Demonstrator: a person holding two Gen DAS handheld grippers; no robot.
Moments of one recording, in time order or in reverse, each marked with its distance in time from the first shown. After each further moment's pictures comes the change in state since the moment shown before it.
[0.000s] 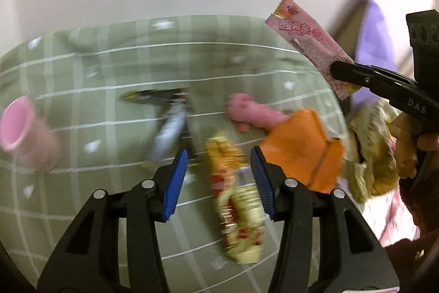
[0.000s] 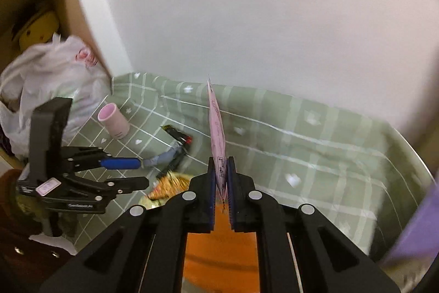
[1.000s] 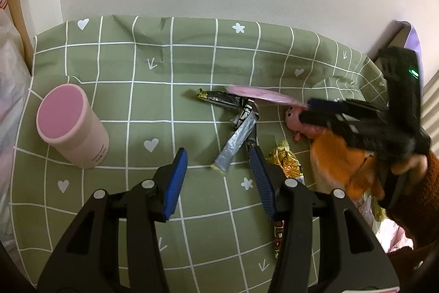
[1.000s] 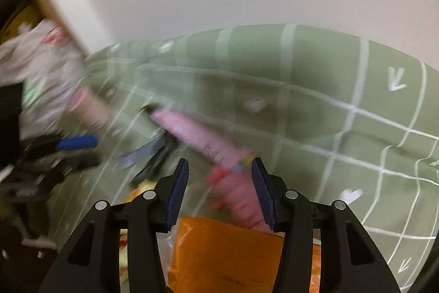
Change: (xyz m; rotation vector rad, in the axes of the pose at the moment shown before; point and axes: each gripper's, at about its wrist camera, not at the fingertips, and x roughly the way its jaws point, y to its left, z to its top) left arm -0.002 0.053 0.005 -0.151 0.000 0.171; right arm 0.129 0.000 0.010 -0.019 0.174 0.142
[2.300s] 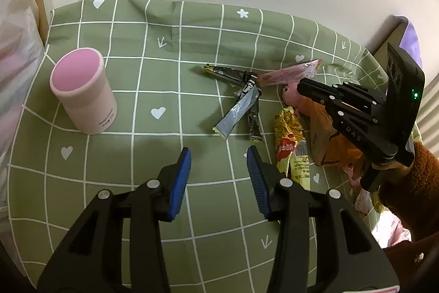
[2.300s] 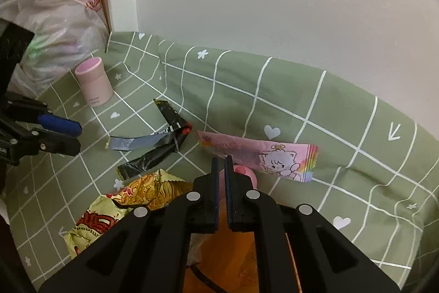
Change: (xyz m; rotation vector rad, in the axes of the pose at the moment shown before) left arm -0.013 0.003 -0.018 -0.029 0.029 0.007; right arm 0.003 0.025 -0.024 -0.242 -0.184 -0.123
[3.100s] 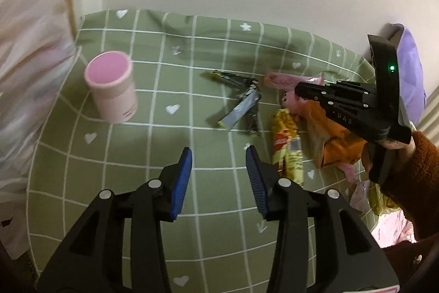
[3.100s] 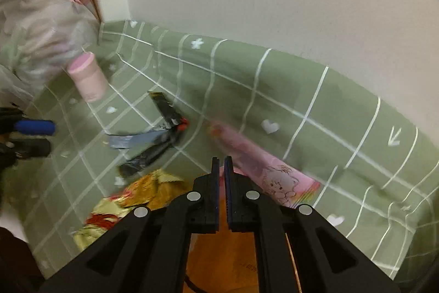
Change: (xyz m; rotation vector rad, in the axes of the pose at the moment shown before) left arm -0.038 0.000 -0.017 -0.029 -0.059 0.053; right arm 0.002 0.004 0.017 0.003 0.140 -0.035
